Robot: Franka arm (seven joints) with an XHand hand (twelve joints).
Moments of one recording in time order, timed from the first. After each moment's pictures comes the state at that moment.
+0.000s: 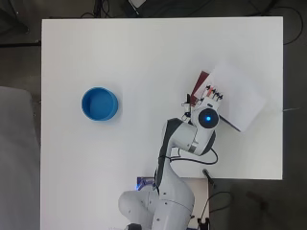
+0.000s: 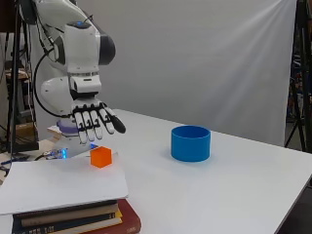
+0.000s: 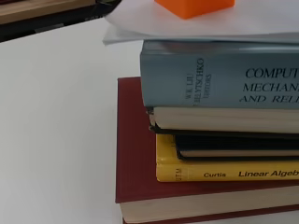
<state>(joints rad) -0.09 -0.42 -0.43 -2.50 -0.19 2.14 -0.66</state>
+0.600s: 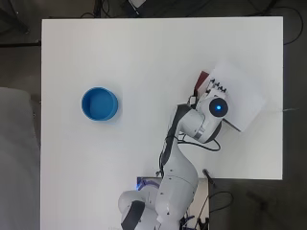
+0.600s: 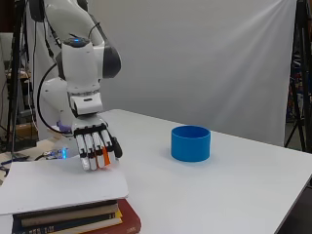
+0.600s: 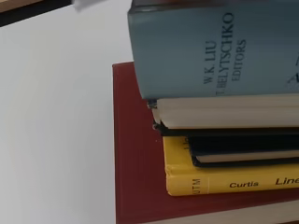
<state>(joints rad) -0.09 -0.16 -0.46 -2.38 -0.02 2.21 -0.78</state>
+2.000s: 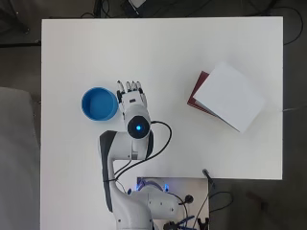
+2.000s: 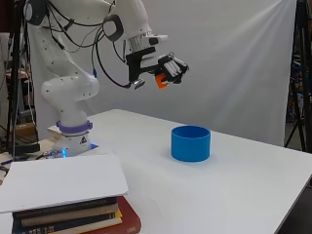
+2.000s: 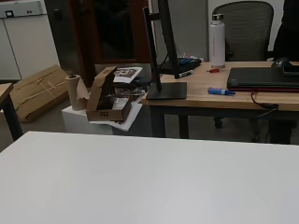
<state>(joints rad) -0.06 -0.63 0.10 -2.53 0.21 2.18 -1.08</state>
